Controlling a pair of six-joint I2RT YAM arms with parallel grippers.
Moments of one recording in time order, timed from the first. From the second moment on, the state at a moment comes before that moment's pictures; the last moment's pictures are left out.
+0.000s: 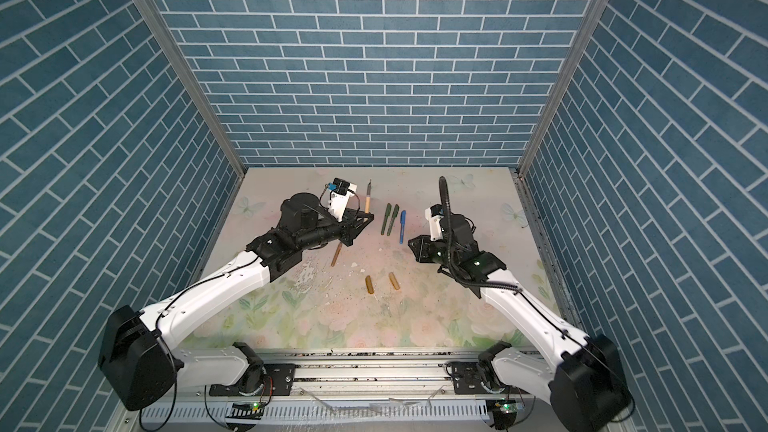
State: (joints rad) left arm -0.64 1.32 1.06 -0.04 0.37 -0.26; right arm 0.56 1.19 0.79 -0.32 -0.27 0.52
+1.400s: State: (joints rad) left arm -0.67 1.20 0.90 0.16 0.43 -0.36; right arm 0.77 1.79 1.08 -0.57 -0.15 0.34
